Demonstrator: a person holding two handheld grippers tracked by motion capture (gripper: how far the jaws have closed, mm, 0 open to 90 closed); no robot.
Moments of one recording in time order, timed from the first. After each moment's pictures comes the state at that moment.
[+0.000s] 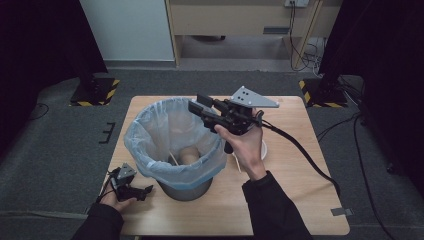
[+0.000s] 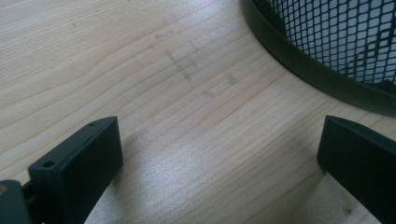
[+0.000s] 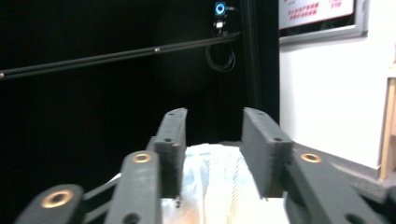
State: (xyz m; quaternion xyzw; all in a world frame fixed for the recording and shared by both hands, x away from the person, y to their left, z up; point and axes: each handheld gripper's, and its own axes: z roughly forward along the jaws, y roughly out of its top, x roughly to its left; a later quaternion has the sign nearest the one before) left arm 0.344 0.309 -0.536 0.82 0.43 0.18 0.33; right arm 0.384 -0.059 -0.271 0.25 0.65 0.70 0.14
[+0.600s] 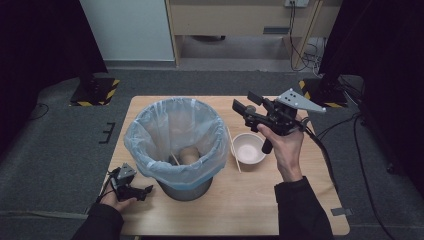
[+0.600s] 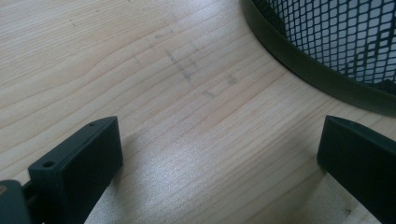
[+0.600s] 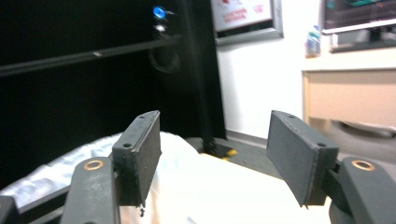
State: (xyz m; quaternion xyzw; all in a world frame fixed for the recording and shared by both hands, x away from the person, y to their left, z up) left arm 0.344 0.309 -0.536 0.82 0.43 0.18 0.33; right arm 0.389 -0.149 -0.286 0.34 0.63 0.66 0.20
